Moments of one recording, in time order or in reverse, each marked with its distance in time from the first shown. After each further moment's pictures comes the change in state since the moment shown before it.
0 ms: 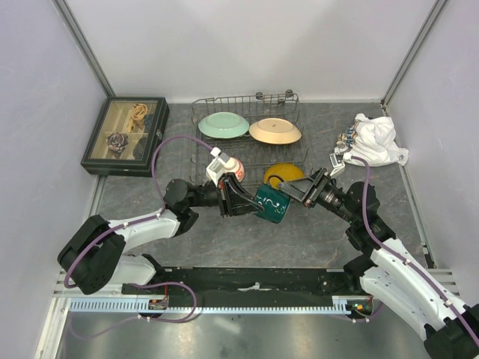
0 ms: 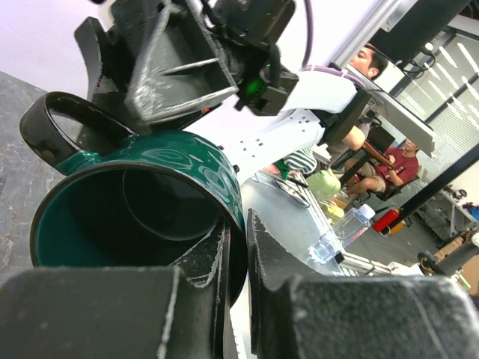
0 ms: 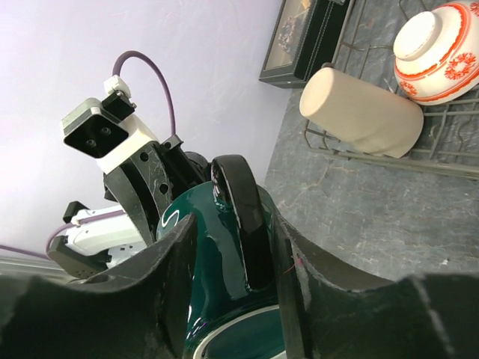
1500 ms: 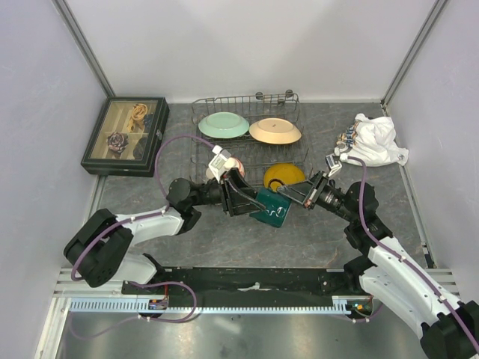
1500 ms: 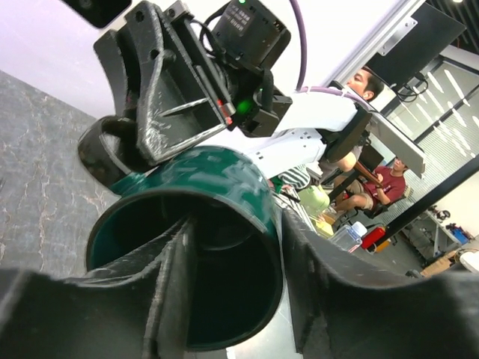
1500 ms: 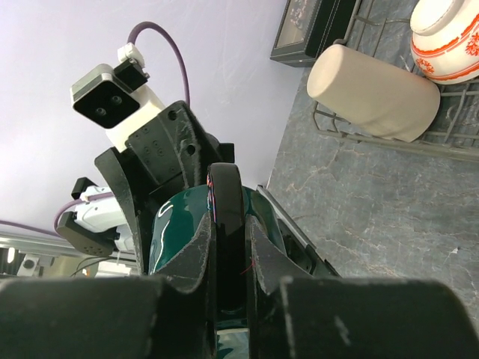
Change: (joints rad) left arm 0.001 0.063 0.012 0.063 -0.039 -0.072; right arm -0.049 0.034 -0.055 0.110 -0.124 0.048
